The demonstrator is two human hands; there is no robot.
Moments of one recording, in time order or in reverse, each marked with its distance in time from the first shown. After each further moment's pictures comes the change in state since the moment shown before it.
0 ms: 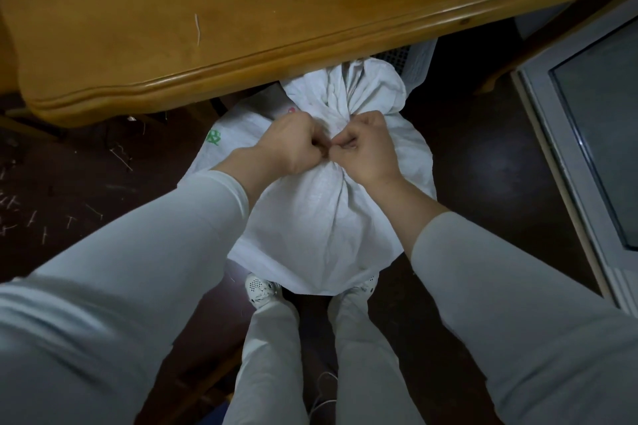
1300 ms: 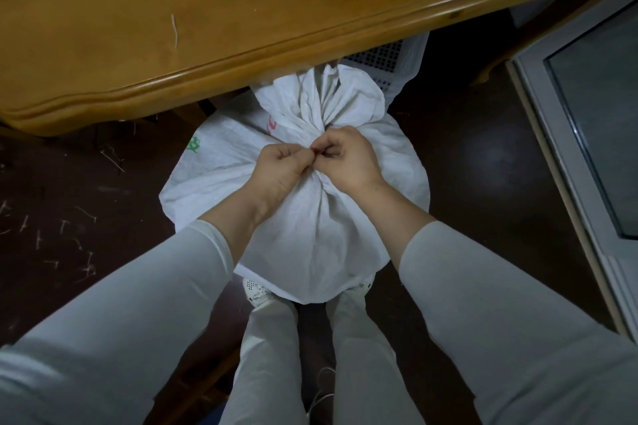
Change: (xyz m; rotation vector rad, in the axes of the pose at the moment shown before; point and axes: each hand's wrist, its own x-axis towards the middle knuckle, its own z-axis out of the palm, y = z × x) left_hand -0.013 -0.010 0.045 -1.041 0.134 -0.376; right_hand -0.004 -0.001 0.009 0.184 -0.115 0.088
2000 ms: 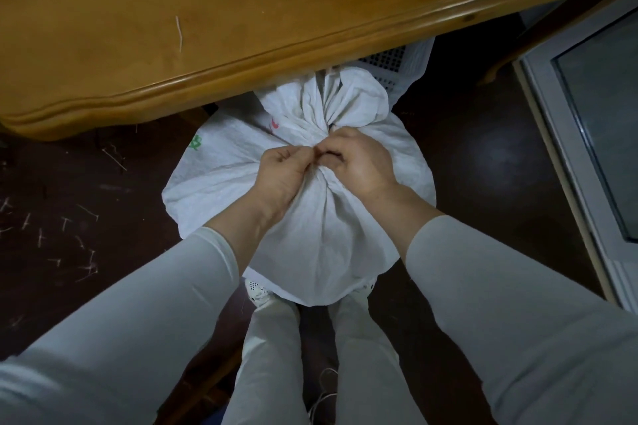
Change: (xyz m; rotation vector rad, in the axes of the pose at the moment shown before) left_hand 0.000 0.007 0.003 -0.167 0.061 -0.084; right_hand 0.008 0.000 -0.012 -0.397 -0.089 -0.184
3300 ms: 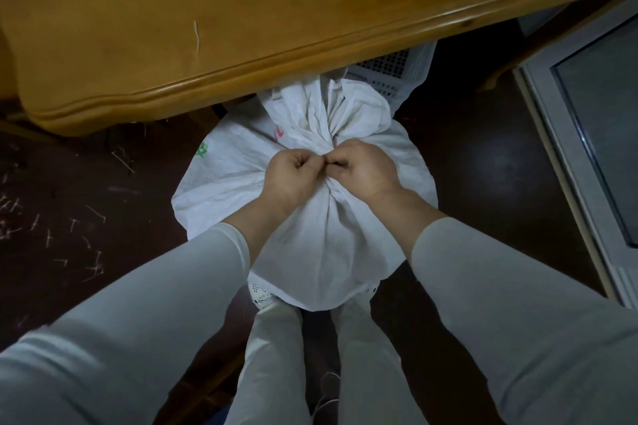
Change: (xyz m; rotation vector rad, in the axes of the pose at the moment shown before) left_hand 0.008 -0.018 -0.005 0.451 0.052 0.271; right_hand -0.010 -0.001 0.004 -0.123 -0.089 0.053
